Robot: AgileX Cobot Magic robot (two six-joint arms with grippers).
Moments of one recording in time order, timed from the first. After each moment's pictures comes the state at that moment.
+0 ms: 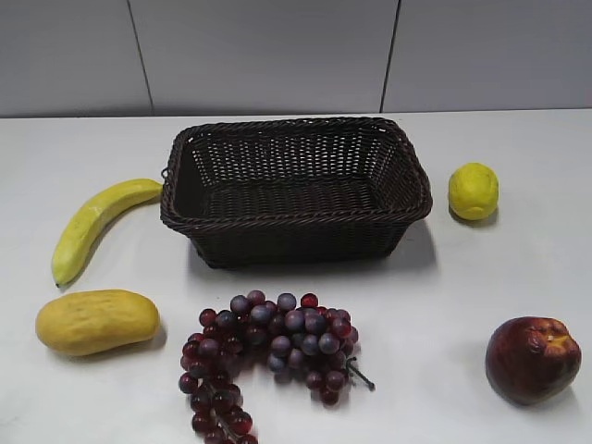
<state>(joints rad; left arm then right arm) -0.07 0.05 -0.49 -0.10 1.08 0.16 0.15 -0.01 -0.50 0.06 1.04 -0.06</state>
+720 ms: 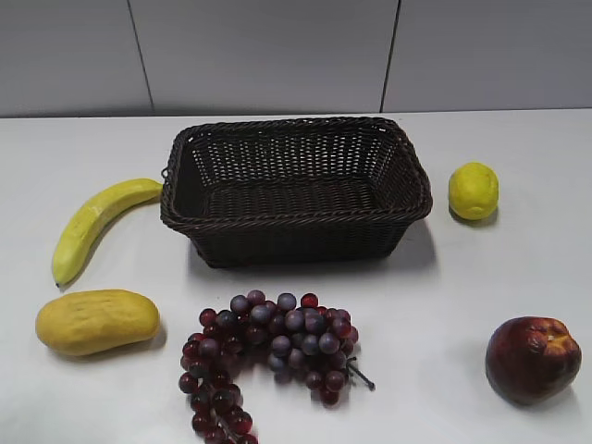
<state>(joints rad) -0.31 0.71 -0.65 -0.26 0.88 0.49 0.15 -0.01 -0.50 0.06 1.04 -0.06</state>
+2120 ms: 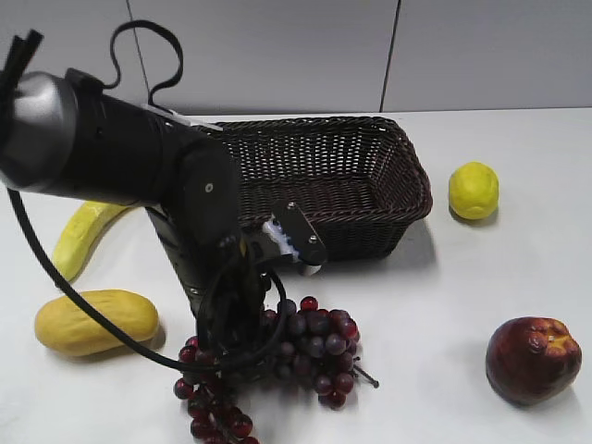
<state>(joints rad) -0.81 1.94 -1.13 -0.19 0.73 0.61 0.15 -0.01 -0.50 0.06 1.04 -0.06</state>
